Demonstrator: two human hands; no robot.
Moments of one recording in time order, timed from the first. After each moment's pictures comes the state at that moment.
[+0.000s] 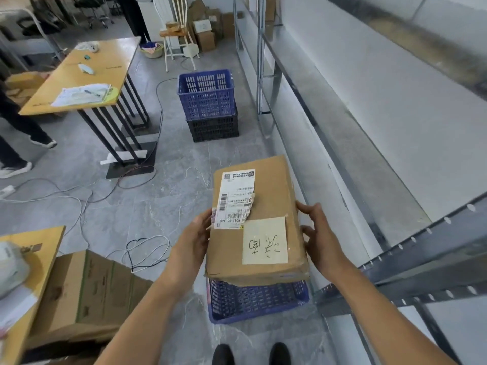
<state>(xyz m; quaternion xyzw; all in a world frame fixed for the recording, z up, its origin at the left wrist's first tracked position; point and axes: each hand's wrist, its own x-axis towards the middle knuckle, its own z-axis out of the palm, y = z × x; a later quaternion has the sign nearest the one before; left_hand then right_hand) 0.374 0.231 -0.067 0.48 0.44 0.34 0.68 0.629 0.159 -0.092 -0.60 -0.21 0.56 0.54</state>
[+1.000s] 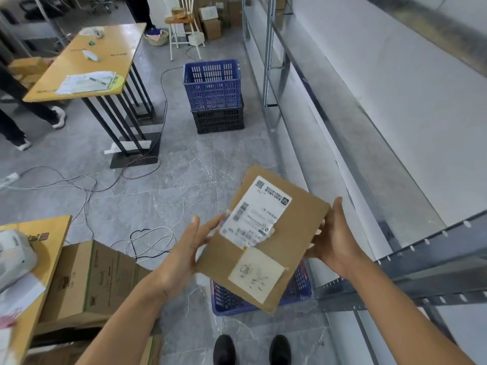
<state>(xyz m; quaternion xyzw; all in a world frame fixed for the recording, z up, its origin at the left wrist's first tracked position) 0.330 0.238 -0.060 0.49 0.44 0.17 0.74 0.635 0.166 -0.094 -0.52 -0.15 0.64 0.55</state>
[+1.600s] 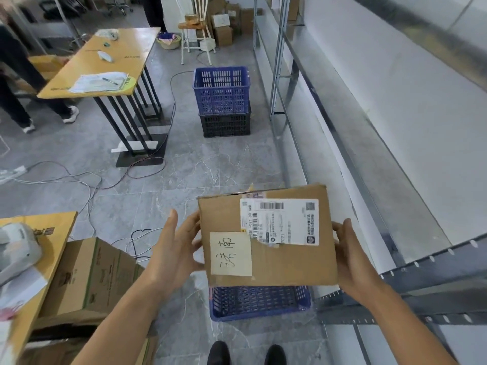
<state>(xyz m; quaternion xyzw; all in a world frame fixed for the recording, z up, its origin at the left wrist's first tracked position) 0.317 0.247 -0.059 0.36 0.43 0.30 0.77 0.641 0.142 -0.092 -0.56 -0.18 0.60 0.53</state>
